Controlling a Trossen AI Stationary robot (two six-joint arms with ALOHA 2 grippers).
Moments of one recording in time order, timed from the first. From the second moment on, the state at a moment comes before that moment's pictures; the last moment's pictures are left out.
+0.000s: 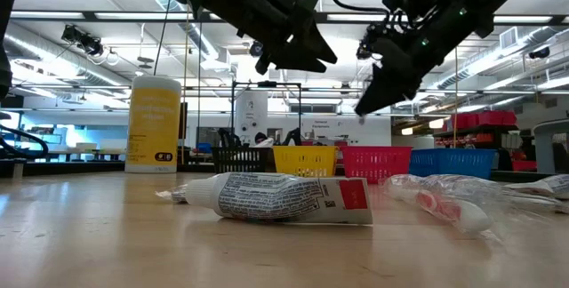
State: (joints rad) left arm 0.05 1.70 1.09 0.22 -0.28 -0.29; right arm -0.15 1.31 0.68 -0.09 0.23 0.20
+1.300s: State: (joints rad) left arm 0.05 1.70 1.09 0.11 -0.27 -0.22; right arm -0.19 1.45 0.80 -0.26 0.12 0.10
